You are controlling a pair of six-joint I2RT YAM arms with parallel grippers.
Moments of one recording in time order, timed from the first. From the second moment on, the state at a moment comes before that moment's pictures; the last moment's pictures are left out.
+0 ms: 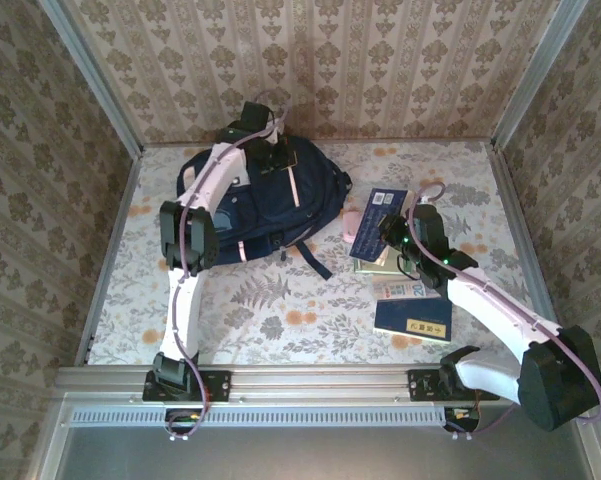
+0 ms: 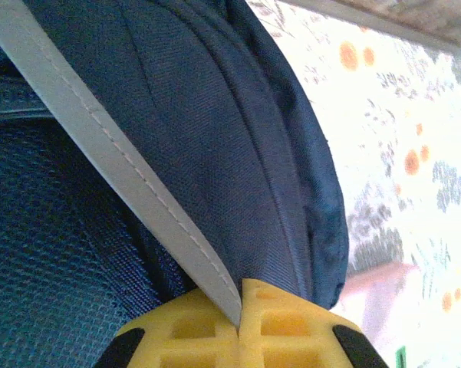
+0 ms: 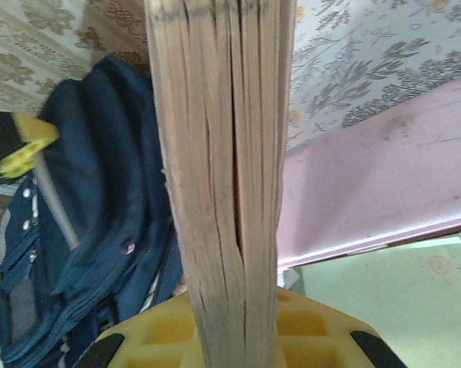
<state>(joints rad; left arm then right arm) -0.39 2.33 2.28 -0.85 0.42 -0.46 0.35 1.14 0.70 -0.10 0.10 0.84</state>
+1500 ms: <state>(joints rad) -0.28 1.80 1.84 -0.76 1.11 -0.37 0.40 1.44 0.84 0.28 -0.40 1.11</state>
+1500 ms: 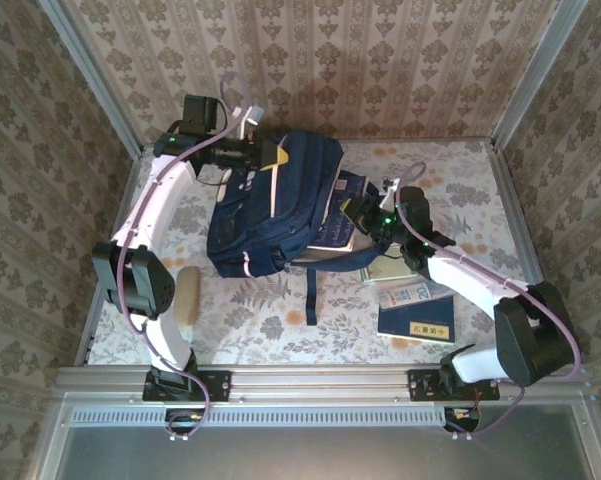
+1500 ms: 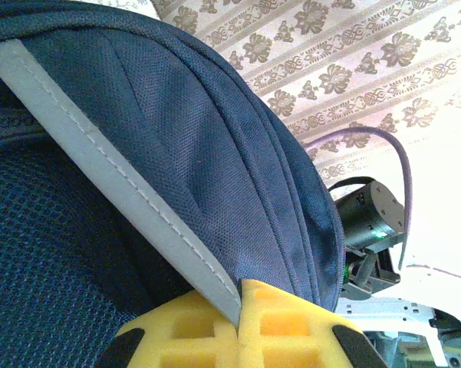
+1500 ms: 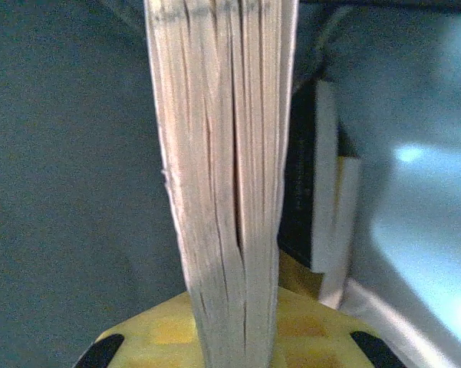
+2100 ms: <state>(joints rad) -0.29 1.80 1.83 -0.73 1.12 -0.39 0.63 1.89 1.29 0.12 -0.13 1.05</state>
